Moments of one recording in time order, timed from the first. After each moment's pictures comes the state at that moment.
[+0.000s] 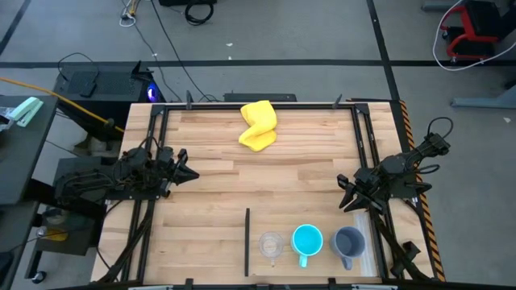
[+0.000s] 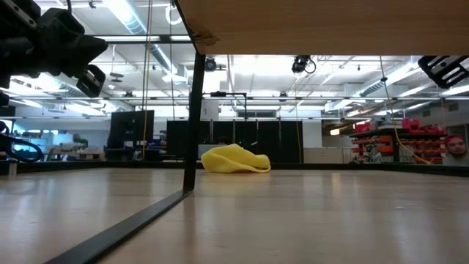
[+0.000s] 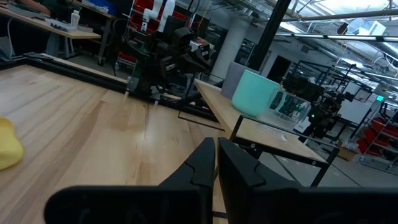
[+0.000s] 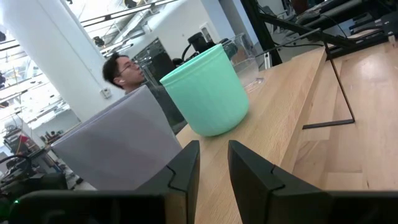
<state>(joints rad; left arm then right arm) 0.19 0.03 0.01 0.10 0.36 -0.41 0.48 0.01 0.03 -0.01 -0.18 0.52</state>
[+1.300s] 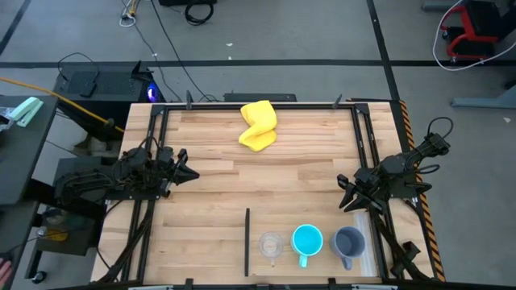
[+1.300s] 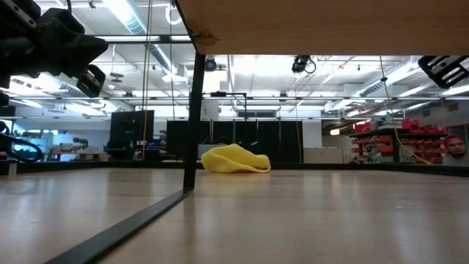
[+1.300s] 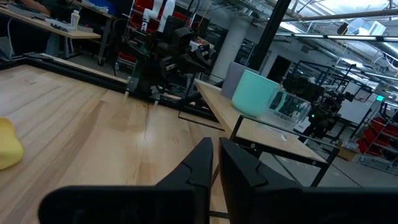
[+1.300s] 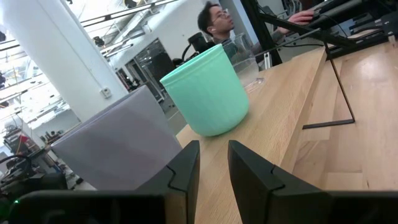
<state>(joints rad) 0.19 0.03 0.01 0.10 0.36 -0.41 0.48 0.01 0.03 -0.01 -0.18 0.52</state>
